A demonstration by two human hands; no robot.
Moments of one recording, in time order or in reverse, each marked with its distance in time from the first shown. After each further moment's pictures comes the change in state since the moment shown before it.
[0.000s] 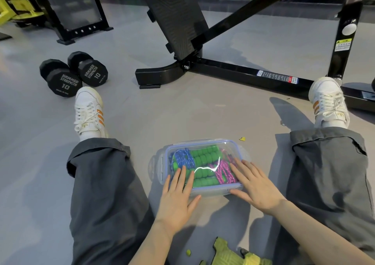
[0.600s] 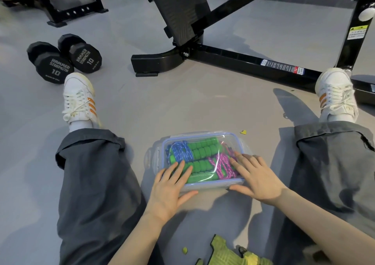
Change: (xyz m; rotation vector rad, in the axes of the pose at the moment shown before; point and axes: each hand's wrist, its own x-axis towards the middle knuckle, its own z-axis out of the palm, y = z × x) left_hand 0.013 -0.019 0.004 -0.069 0.148 0.110; right_hand 0.019 0.016 0.006 -0.082 0.153 -0.184
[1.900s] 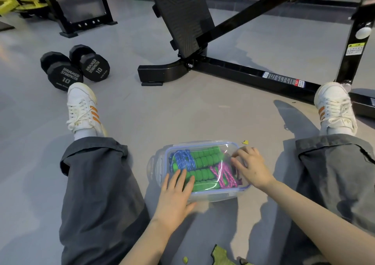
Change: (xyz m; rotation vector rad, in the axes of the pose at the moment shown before) left_hand 0.006 0.018 -0.016 0.085 -0.316 -0.084; right_hand 0.051 0.004 -0.023 0.578 -0.018 0.489
